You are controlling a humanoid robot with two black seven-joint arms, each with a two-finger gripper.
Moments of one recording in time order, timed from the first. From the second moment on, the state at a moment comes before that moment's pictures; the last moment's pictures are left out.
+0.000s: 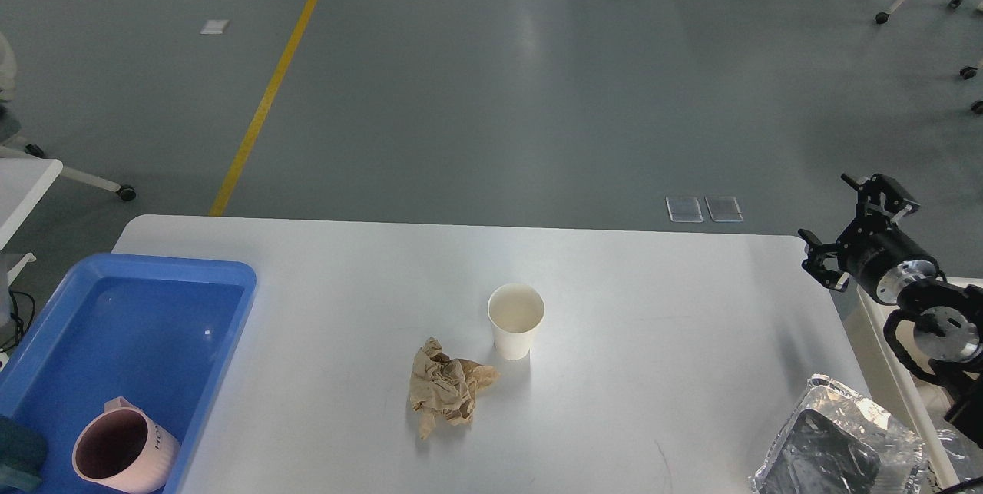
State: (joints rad) left arm -1.03 1.68 -0.12 -1.38 0.91 -0.82 0.03; right arm 0.61 -0.49 0.75 0.54 0.01 0.35 0.15
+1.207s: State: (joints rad) left arm -0.78 0.99 -0.05 -0.74 0.70 -0.41 0.05; right arm 0.62 -0.48 0.75 0.55 0.01 0.35 0.15
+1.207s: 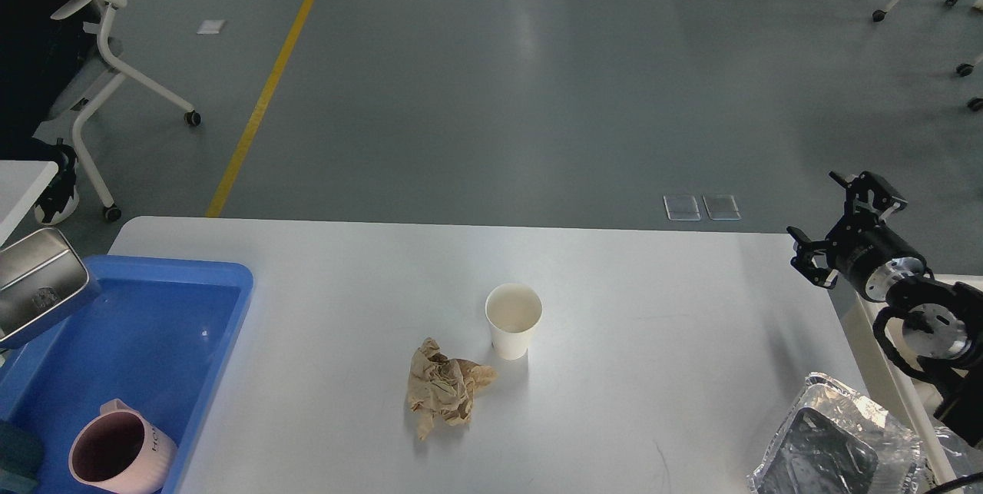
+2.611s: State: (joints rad) left arm -0.71 0.64 -0.05 -0.52 0.72 -0.33 0.09; right arm 0.62 -0.48 0.75 0.55 0.01 0.35 0.15
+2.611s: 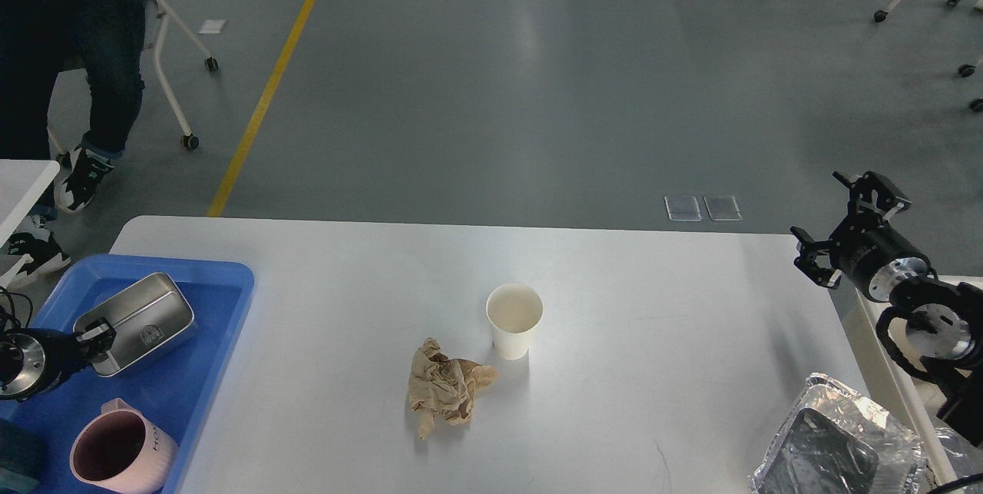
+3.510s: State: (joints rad) left arm -1.02 0.89 -0.23 -0.55 0.58 -0.70 0.07; right arm 0.63 -0.49 0.75 0.55 0.01 0.35 0.15
